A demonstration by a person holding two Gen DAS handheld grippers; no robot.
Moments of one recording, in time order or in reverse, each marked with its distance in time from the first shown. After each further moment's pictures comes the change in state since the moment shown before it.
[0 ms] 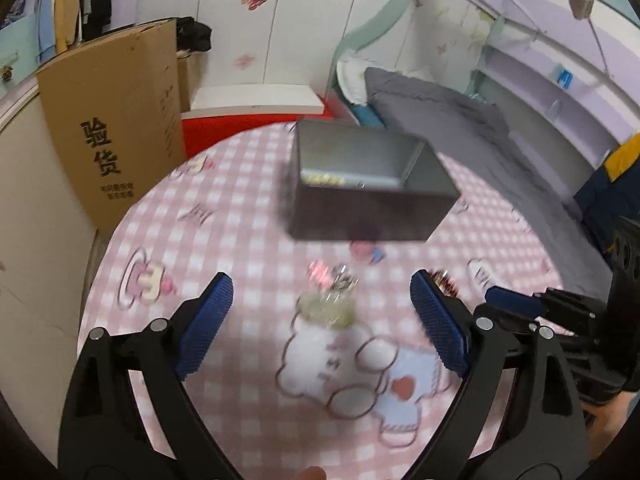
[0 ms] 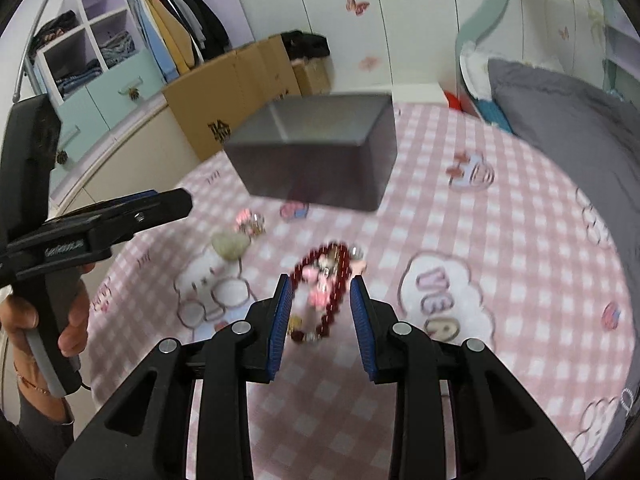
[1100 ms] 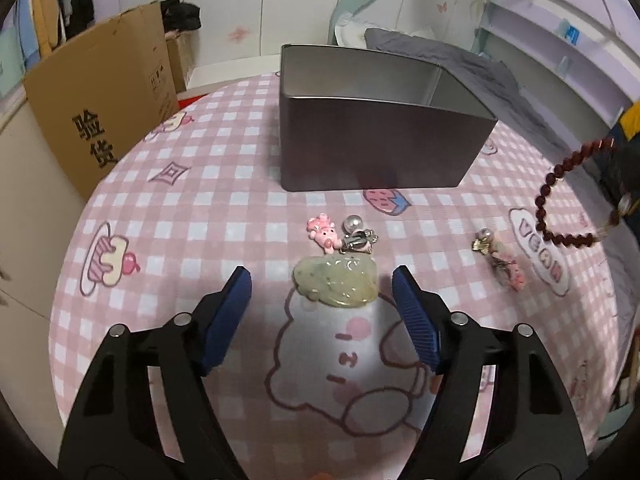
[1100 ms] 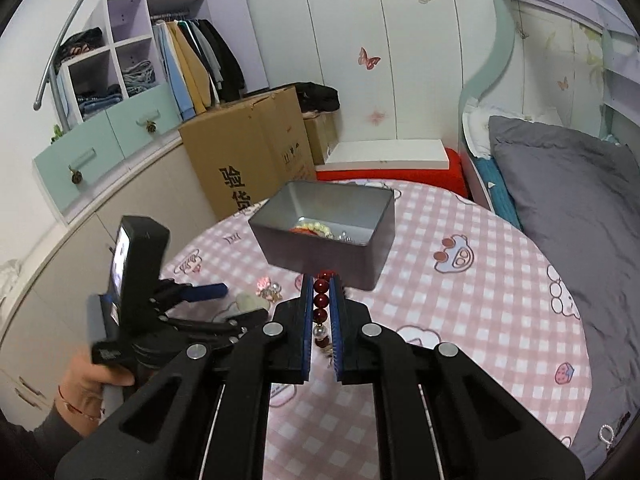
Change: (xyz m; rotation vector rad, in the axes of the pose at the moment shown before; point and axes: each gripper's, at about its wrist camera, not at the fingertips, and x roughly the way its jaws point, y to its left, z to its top) left arm 0.051 -0.011 -0.020 0.102 0.103 0.065; right arm -0.058 0.012 0.035 -0.072 -0.189 -0.006
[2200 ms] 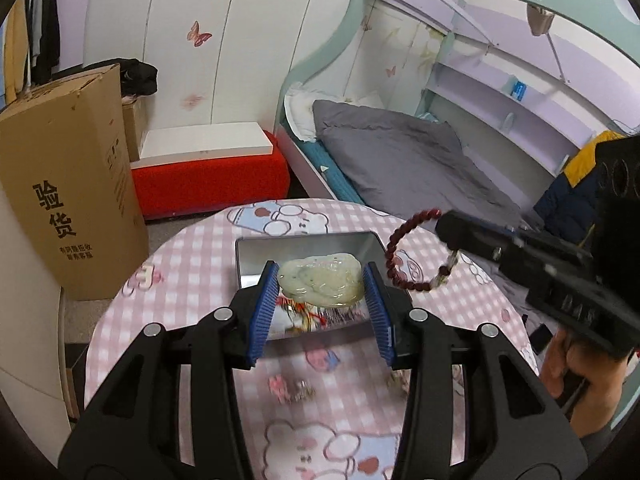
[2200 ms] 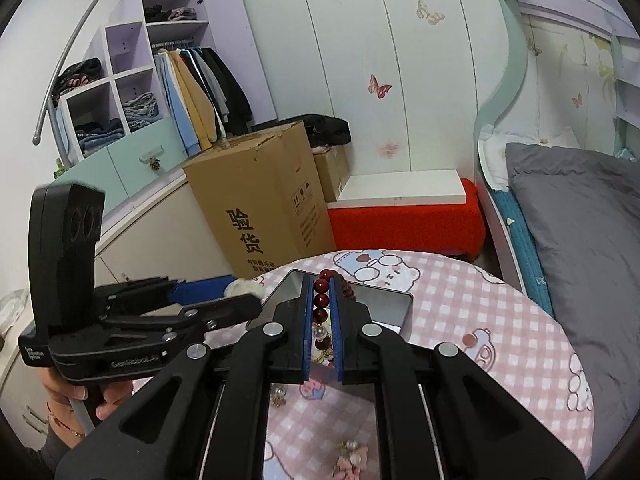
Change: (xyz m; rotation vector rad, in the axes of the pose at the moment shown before) left arm -0.058 0.002 0.103 -0.005 -0.203 -0.234; right arm 0.050 -0.008 0.076 0.012 -0.083 0.053
